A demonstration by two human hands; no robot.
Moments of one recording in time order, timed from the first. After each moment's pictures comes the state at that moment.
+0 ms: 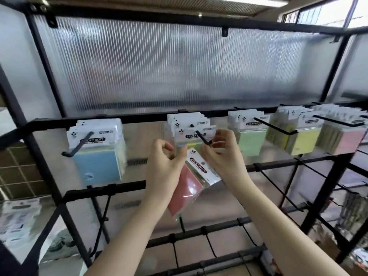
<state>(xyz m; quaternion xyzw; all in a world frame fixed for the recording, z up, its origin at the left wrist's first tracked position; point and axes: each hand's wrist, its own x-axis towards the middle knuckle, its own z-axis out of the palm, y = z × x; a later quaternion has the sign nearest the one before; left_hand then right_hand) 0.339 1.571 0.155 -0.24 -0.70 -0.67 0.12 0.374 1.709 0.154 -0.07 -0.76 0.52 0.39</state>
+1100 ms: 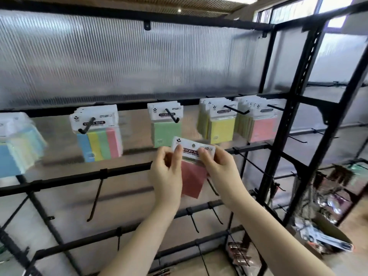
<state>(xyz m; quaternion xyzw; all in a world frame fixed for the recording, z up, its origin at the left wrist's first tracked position) 0.458 1.761 0.115 -0.24 -0.62 -0.72 0.20 0.521 1.858 0.138 -0.06 -0.73 0.59 0.34</state>
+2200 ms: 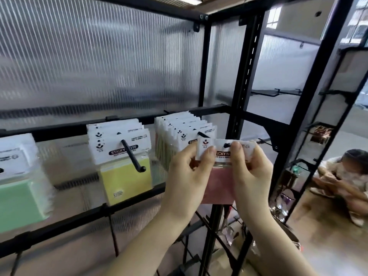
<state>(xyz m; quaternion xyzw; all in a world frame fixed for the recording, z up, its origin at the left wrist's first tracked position) 0.454 2.016 0.165 -0.47 -0.56 -0.68 -0.02 0.524 2.105 0.158 -0.10 -0.66 0.40 0.62</state>
